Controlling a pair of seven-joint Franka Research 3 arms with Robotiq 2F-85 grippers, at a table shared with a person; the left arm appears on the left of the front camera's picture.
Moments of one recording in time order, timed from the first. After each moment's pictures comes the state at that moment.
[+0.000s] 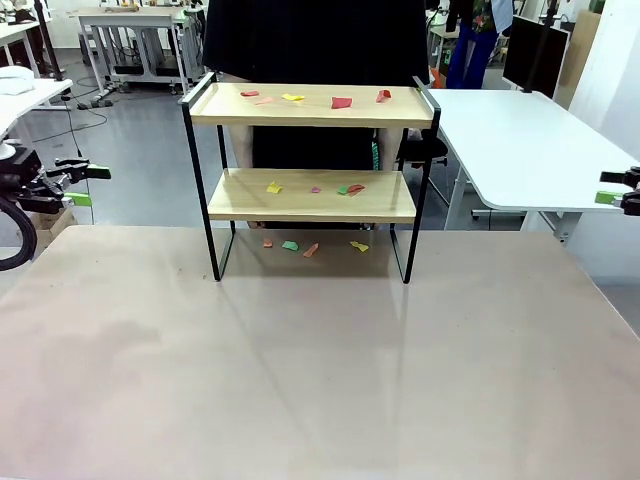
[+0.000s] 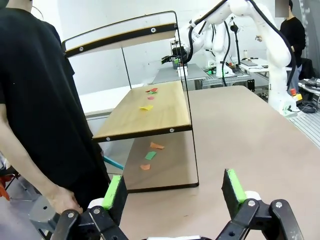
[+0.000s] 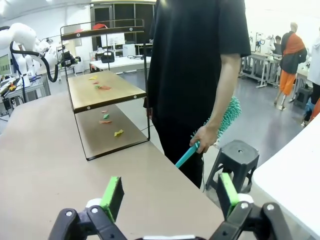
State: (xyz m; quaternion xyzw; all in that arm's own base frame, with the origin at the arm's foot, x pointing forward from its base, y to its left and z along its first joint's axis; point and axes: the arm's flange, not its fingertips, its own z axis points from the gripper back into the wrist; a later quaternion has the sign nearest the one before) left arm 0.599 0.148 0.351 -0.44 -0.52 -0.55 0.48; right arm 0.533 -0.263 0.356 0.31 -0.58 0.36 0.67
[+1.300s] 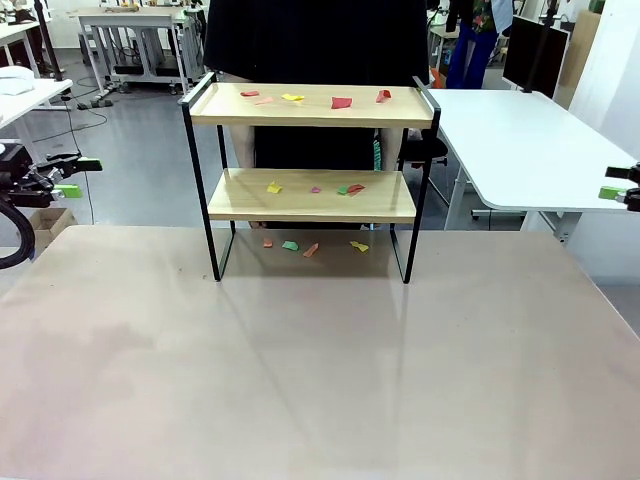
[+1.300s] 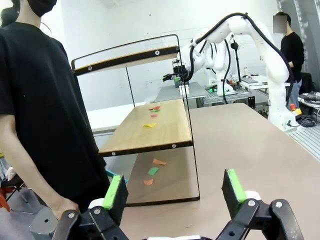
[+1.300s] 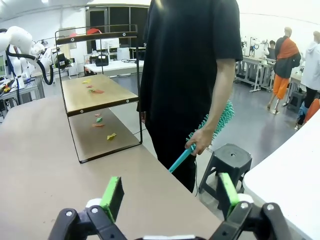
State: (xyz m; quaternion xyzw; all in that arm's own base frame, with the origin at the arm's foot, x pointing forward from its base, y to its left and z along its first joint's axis) left arm 0.599 0.159 0.353 -0.47 -0.54 -0.53 0.46; right arm 0.535 -0.270 0.361 0.30 -0.59 0.35 0.66
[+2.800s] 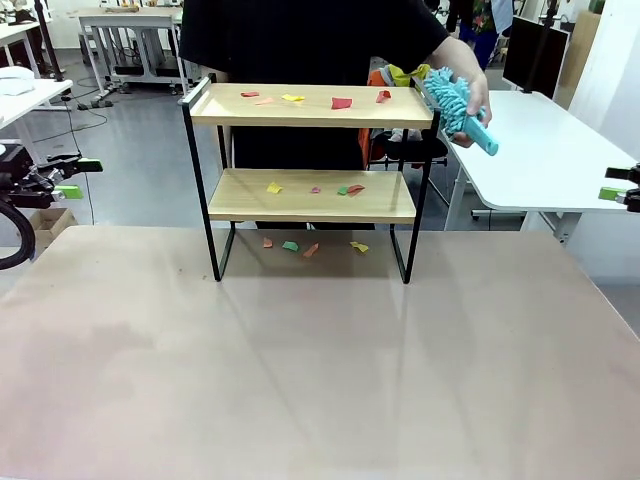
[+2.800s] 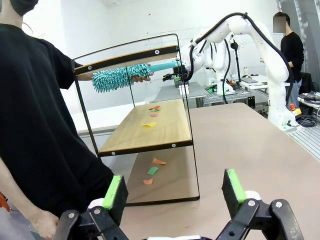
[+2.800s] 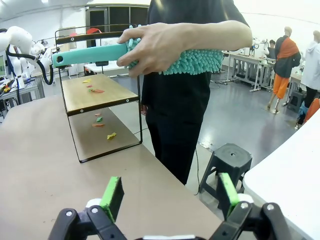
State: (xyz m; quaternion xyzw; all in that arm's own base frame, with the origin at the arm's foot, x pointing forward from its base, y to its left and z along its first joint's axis) left arm 0.599 0.159 0.352 -0.47 -0.54 -0.53 0.46; right arm 0.534 -0.270 0.360 0.30 -0.59 0.35 0.66
